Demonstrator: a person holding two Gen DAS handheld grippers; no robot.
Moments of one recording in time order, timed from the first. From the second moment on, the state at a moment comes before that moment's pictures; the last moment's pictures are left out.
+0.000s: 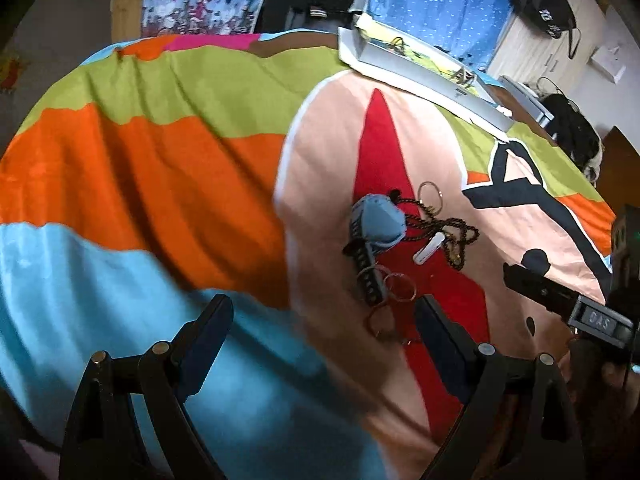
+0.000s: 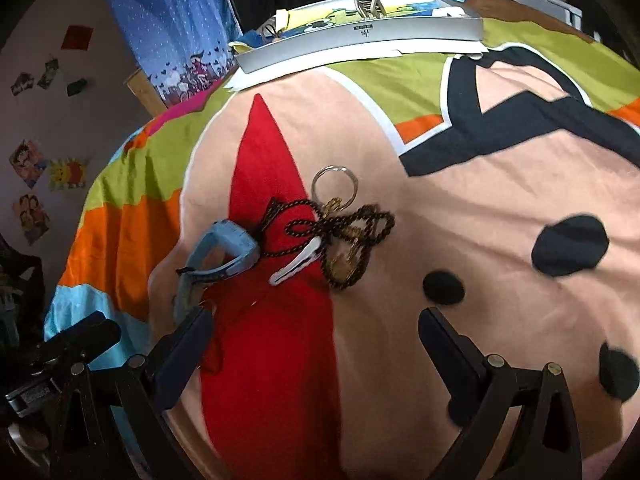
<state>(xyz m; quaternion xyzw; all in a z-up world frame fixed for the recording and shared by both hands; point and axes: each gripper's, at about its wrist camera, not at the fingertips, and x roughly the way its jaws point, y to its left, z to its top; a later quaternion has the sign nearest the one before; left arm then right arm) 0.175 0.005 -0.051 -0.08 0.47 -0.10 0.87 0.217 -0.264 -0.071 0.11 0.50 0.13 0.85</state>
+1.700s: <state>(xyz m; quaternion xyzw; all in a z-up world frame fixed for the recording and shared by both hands) 0.259 -0.029 -0.095 -0.06 0.48 -0.13 0.87 0.279 -0.265 -0.083 -0.09 0.45 0.06 0.89</state>
